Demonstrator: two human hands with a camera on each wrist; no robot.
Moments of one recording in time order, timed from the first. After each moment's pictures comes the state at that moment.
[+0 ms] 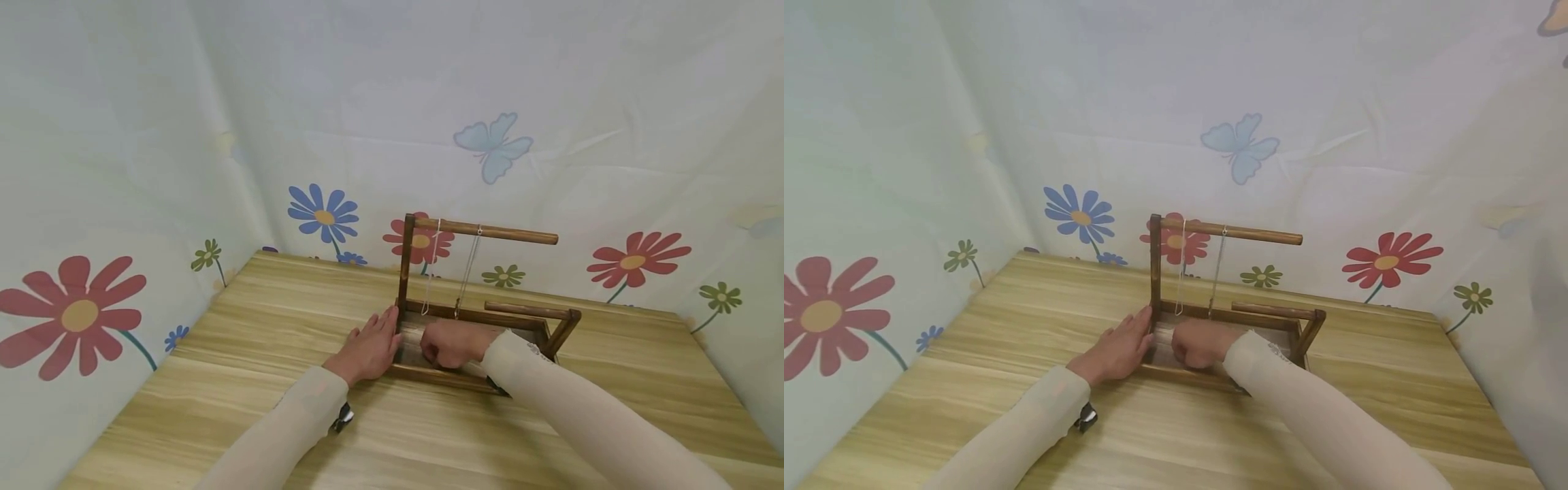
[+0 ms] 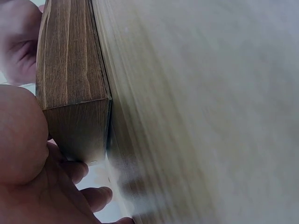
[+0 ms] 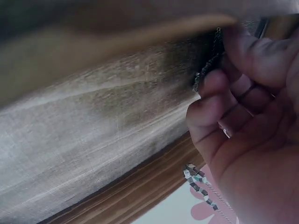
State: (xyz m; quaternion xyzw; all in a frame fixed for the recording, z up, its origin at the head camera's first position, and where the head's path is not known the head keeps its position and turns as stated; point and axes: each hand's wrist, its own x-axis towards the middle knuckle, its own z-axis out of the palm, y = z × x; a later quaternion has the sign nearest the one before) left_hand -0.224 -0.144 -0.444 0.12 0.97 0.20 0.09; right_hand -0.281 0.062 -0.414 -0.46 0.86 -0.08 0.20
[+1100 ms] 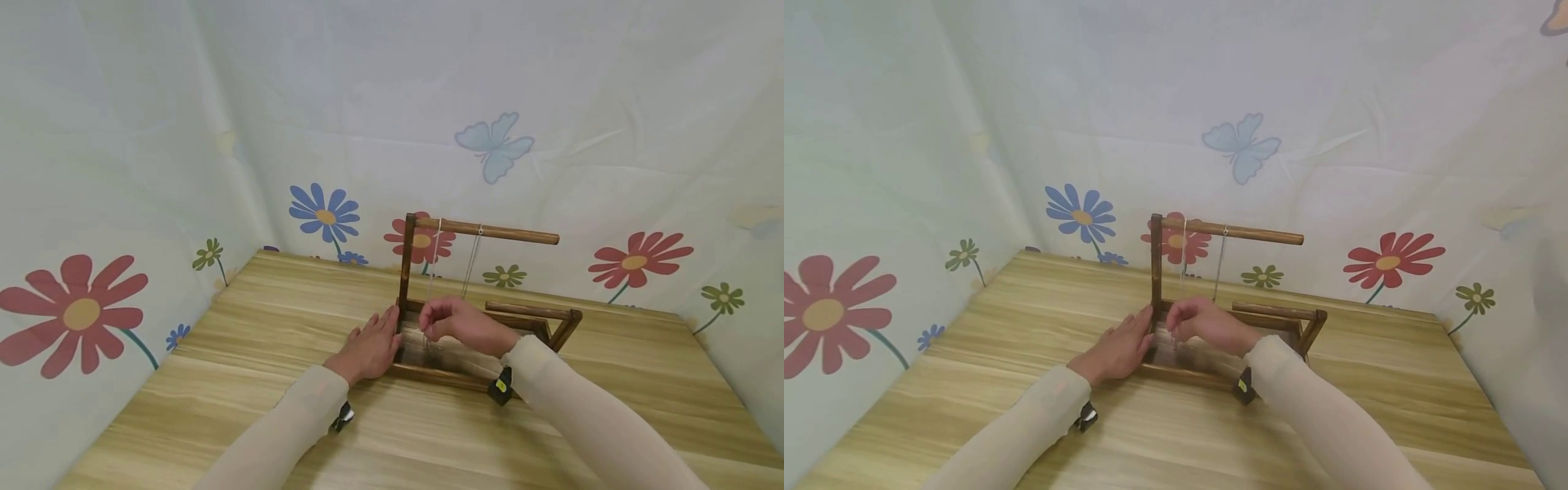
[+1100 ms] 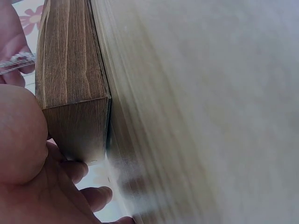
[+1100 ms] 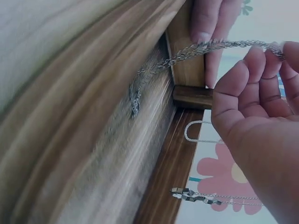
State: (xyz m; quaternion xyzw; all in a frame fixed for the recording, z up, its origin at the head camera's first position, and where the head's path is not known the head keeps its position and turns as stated) left_hand -0.222 -0.143 -0.442 0.11 0.97 0.21 0.08; right_hand -0.272 0.079 -0.395 -0.31 0.74 -0.53 0.27
